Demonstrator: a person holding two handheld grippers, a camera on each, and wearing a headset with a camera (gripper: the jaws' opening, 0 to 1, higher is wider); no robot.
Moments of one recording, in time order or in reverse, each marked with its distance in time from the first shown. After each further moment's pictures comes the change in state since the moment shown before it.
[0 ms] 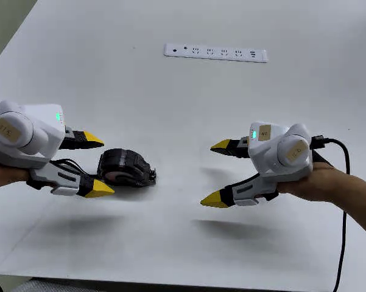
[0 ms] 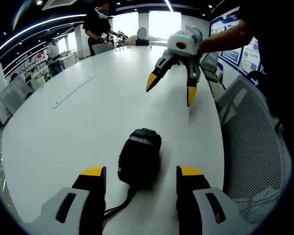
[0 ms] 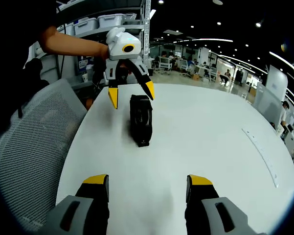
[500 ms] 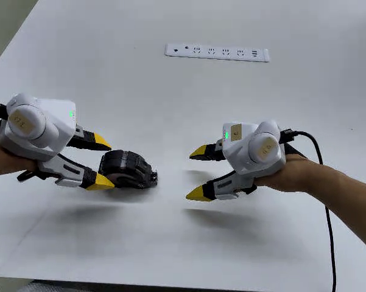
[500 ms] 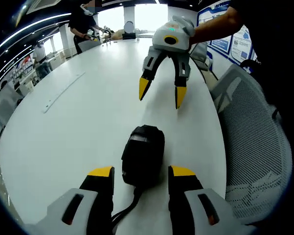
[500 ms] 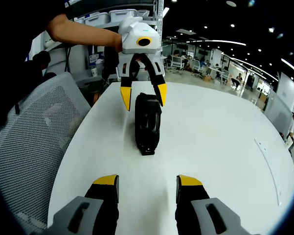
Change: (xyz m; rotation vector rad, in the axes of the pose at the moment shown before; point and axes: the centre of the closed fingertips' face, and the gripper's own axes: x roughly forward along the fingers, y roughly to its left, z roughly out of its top) left arm 0.009 0.004 -0.003 0.093 0.078 -0.076; right arm 0.032 0.003 0.013 -0.067 0.020 0.076
